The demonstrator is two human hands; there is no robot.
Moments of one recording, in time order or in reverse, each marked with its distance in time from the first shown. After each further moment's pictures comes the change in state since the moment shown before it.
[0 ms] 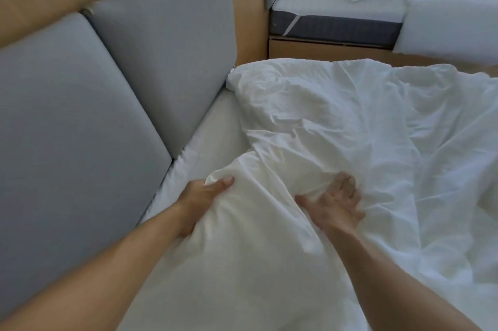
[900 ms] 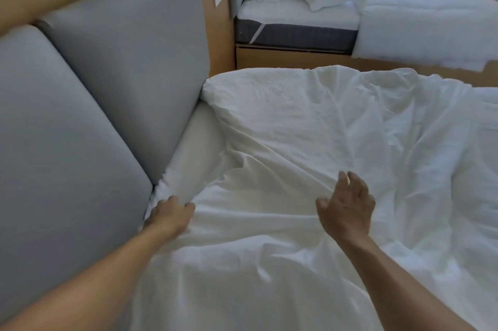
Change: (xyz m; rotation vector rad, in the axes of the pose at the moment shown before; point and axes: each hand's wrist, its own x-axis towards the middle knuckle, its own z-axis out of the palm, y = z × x) left_hand 0.114 -0.022 -0.071 1.031 0.219 -0.024; right_hand -0.007 -0.016 -0.015 -0.063 0.244 -0.114
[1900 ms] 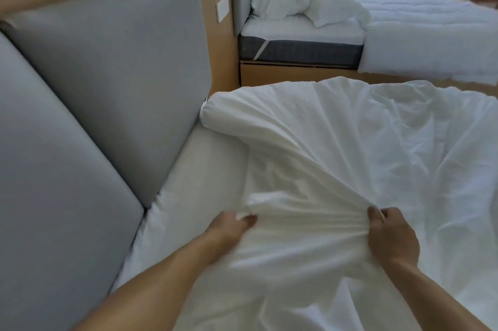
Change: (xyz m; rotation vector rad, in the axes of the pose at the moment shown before) left_hand 0.009 0.102 0.040 -0.411 -0.240 0.243; right_hand 0.052 0.044 0.019 0.467 0.077 0.292
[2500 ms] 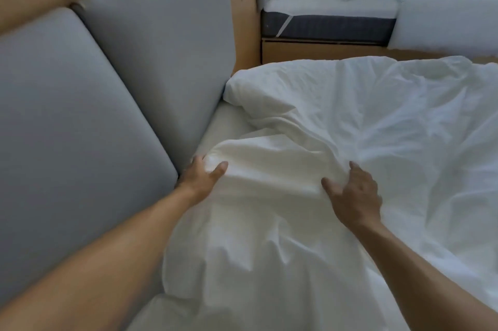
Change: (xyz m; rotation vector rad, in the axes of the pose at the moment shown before) left_hand -0.025 -0.037 -0.094 0.044 0.347 -0.027; right_hand -0.057 -0.054 0.029 -0.137 -0.220 -0.244
